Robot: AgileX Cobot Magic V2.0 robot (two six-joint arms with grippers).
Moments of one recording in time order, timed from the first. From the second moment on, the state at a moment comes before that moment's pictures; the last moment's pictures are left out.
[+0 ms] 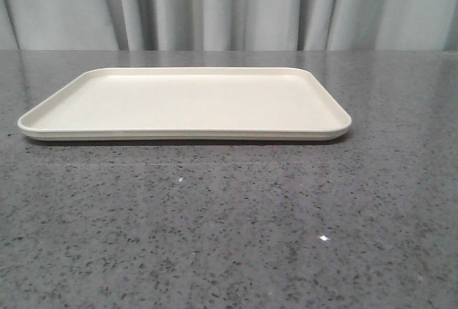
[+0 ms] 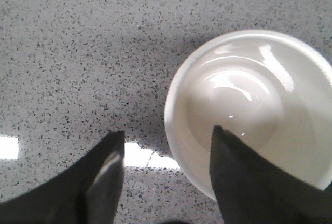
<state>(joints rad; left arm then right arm) 0.05 0.90 -0.94 0.10 1.24 -0.05 0.06 0.48 -0.69 0.79 0.10 -0.81</state>
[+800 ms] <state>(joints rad) 0.05 1.04 -0.94 0.08 1.17 -0.05 0.06 0.48 -0.69 0.79 0.11 -0.81</state>
